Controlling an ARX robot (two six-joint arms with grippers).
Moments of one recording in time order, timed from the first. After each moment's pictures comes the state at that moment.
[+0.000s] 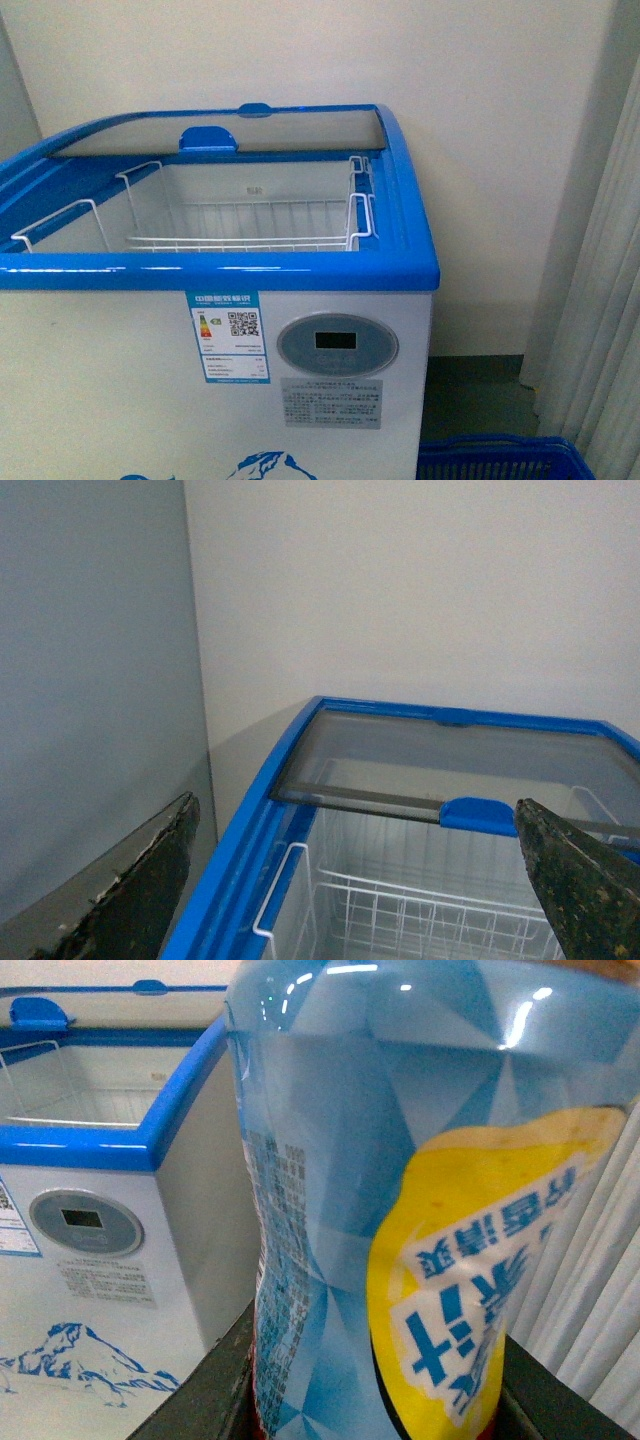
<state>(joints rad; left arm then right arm) 0.02 1.15 0.78 0.58 -0.07 0.00 0.00 0.01 0.02 -0.01 0.00 0.00</state>
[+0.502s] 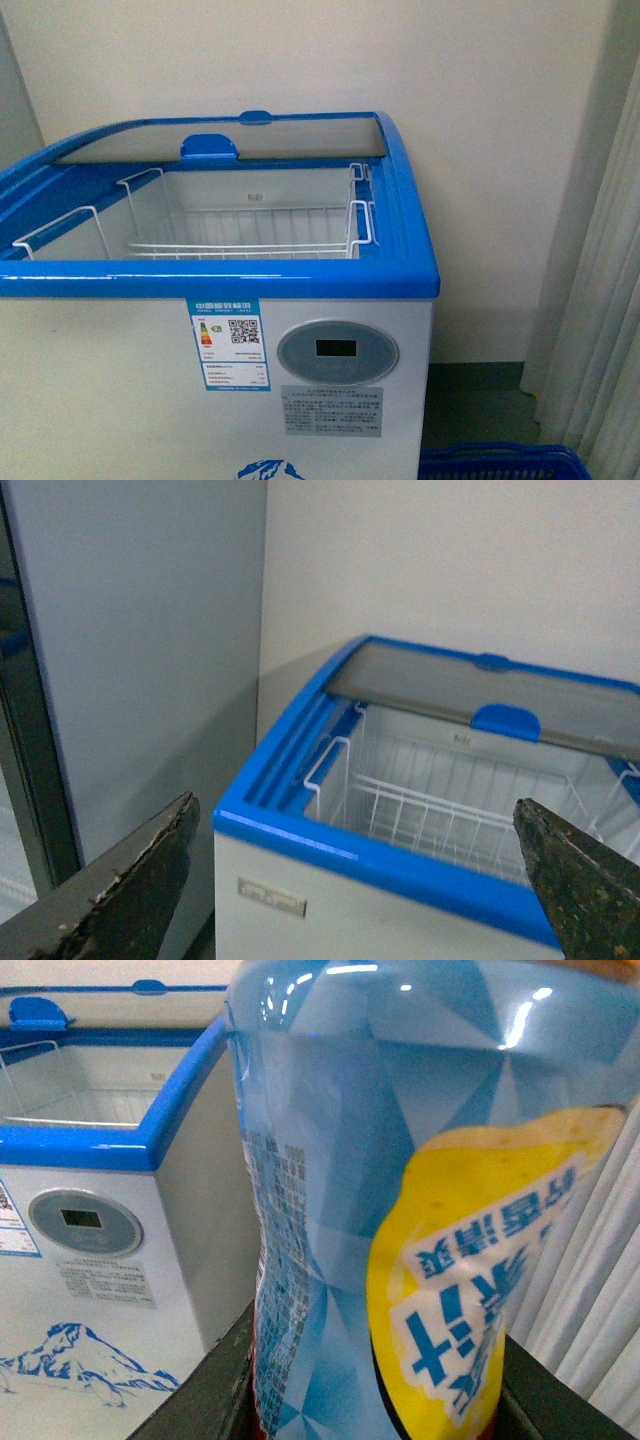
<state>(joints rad) -0.01 0.66 0.34 0.45 -0.20 -0.08 0.00 0.01 0.02 -0.01 0.00 0.00</state>
